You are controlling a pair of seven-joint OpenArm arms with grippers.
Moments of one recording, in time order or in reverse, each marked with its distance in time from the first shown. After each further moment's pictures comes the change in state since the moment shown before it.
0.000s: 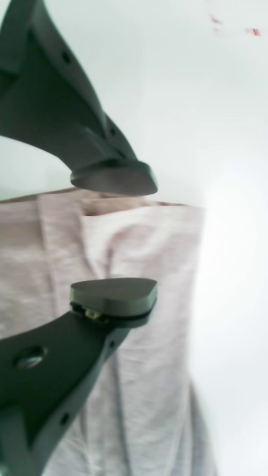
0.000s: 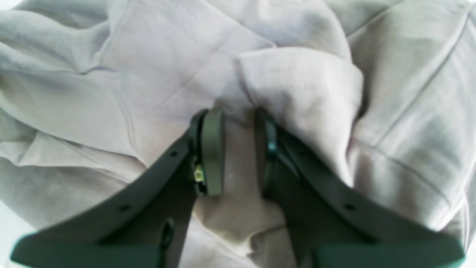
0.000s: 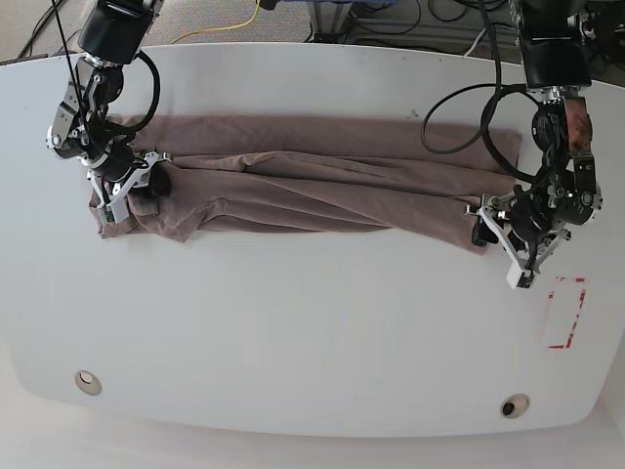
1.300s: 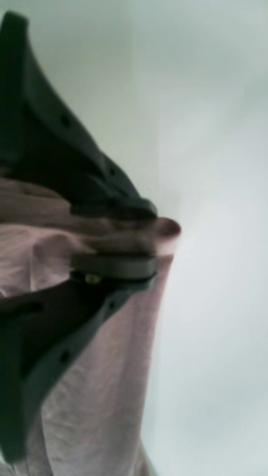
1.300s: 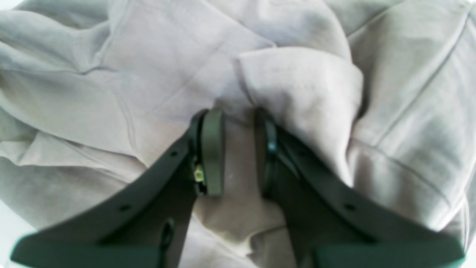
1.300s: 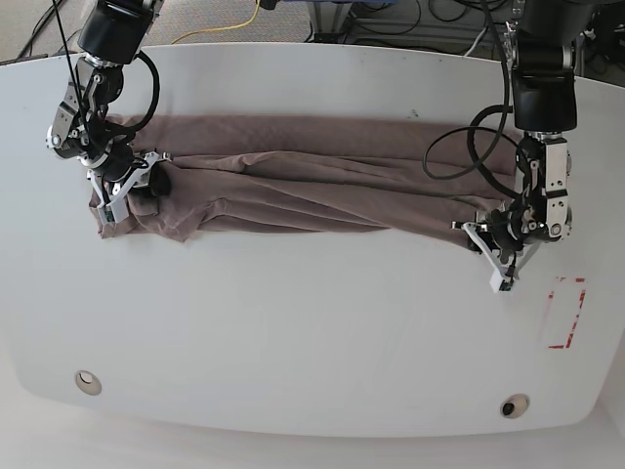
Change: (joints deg) left arm -8.5 1.7 6.2 -25.4 5.6 0.1 -12.7; right arm 0.0 0.0 0.0 0.0 0.0 0.0 0.0
